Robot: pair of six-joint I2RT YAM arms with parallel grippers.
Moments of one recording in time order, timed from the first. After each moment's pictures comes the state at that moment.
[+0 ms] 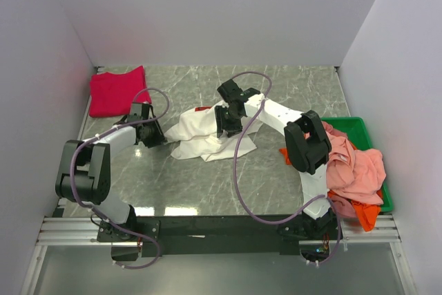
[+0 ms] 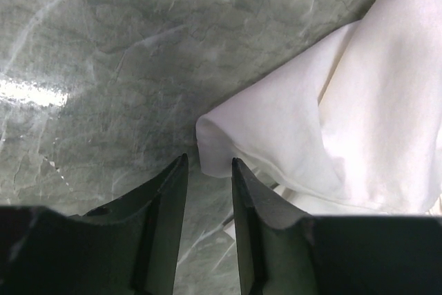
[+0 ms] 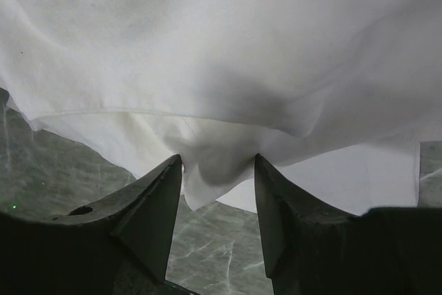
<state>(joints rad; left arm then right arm) -0.13 1.57 0.82 -0.24 0.09 -0.57 0.62 2.05 1.62 -0.76 -0.13 0.49</state>
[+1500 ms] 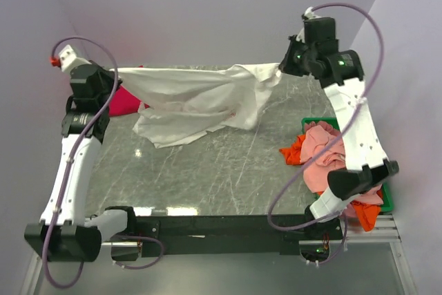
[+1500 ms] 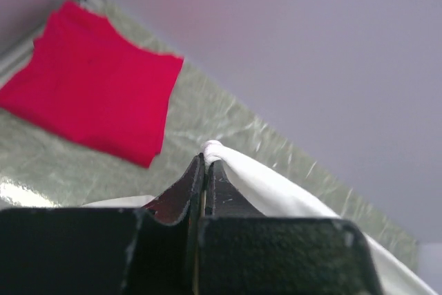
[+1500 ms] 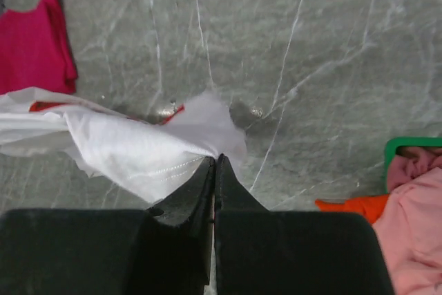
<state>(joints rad) -0.01 1.15 1.23 -0.32 -0.27 -0.65 0.28 1.65 2.07 -1.06 0.02 0.39</state>
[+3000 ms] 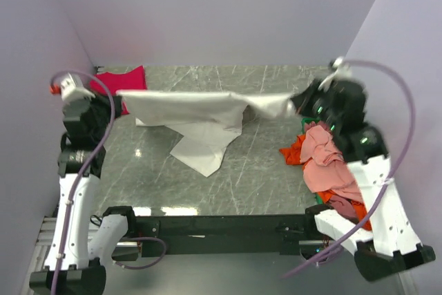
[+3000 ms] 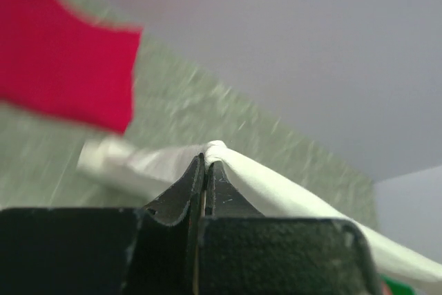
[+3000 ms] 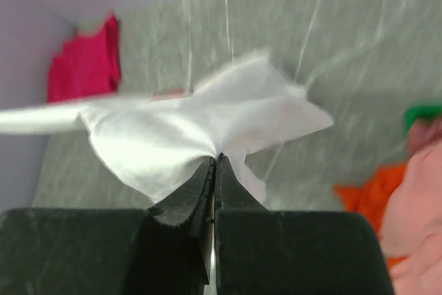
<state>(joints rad) 0.05 0.84 1.04 -0.29 -0.04 -0.65 0.22 1.06 1.45 -0.69 -0.04 0.43</state>
